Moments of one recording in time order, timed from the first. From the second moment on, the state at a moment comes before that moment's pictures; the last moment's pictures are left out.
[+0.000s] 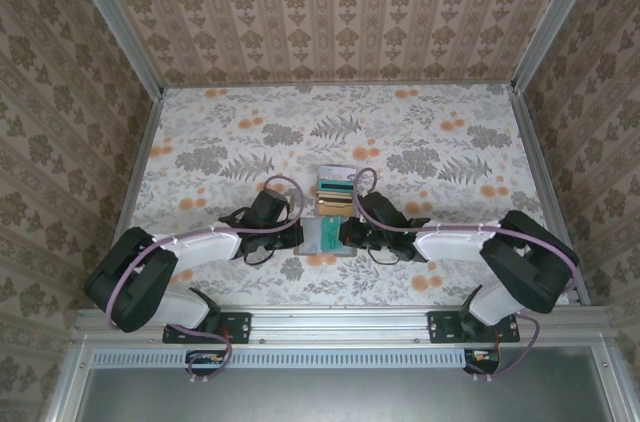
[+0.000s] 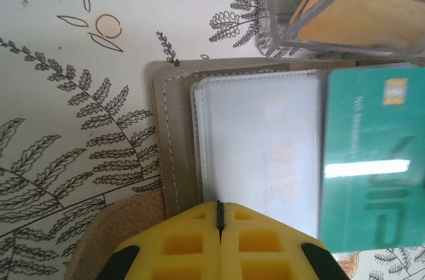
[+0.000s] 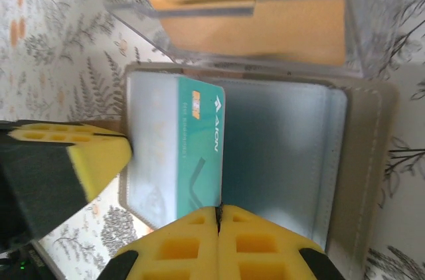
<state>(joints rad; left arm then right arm) -0.71 1.37 0.49 -0.08 0.22 -0.67 0.78 1.48 0.57 0.14 -0.15 0.92</state>
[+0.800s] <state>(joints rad) -0.71 1.08 0.45 -0.16 0.18 -0.67 0.74 1.45 1.20 -0.61 -0.01 -0.05</state>
